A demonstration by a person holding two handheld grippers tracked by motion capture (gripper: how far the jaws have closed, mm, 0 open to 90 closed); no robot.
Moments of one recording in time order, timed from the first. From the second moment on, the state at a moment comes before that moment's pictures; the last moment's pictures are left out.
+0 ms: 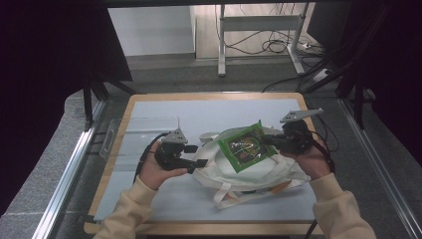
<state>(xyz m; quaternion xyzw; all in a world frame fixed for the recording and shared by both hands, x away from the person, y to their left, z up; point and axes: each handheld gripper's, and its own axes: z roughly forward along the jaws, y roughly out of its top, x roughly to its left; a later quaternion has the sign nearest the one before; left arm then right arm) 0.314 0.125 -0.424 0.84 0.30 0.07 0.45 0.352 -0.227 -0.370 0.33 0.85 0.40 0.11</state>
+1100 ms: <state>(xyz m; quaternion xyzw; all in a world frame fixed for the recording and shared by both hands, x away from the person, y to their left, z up) 0.358 0.101 -0.403 0.85 0.28 0.03 0.44 0.355 -0.193 -0.366 0.25 0.87 0.40 0.13</state>
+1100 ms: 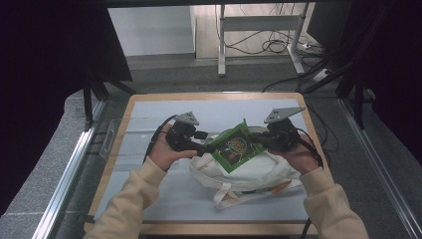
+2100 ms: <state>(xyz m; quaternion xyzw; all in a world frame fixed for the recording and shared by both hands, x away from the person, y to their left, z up) 0.352 0.097 -0.406 0.87 0.25 -0.02 0.43 0.347 -0.184 -0.367 0.20 0.87 0.43 0.16</state>
